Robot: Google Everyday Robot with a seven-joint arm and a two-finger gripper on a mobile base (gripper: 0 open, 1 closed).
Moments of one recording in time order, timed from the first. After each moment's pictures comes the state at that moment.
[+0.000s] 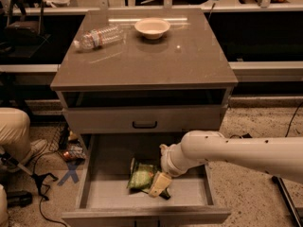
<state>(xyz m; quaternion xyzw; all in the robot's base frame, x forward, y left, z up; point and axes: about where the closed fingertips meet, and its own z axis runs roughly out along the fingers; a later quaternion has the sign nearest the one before) 0.484 -0.022 0.532 -0.59 0.76 0.16 0.23</state>
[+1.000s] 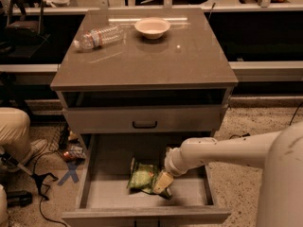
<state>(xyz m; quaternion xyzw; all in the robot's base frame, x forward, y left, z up) 0.527 -0.048 0.450 -0.56 0.79 0.12 0.23</state>
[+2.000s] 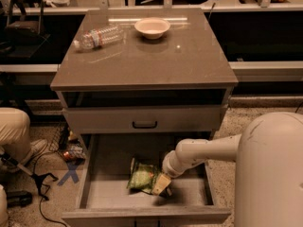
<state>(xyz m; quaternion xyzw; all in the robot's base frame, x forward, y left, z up) 0.538 -0.041 0.396 -0.56 0.80 0.15 0.19</state>
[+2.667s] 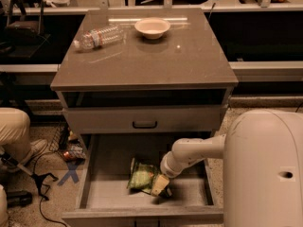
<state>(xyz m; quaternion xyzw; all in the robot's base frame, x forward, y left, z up) 0.539 -0.041 0.374 -0.56 0.80 0.15 0.16</state>
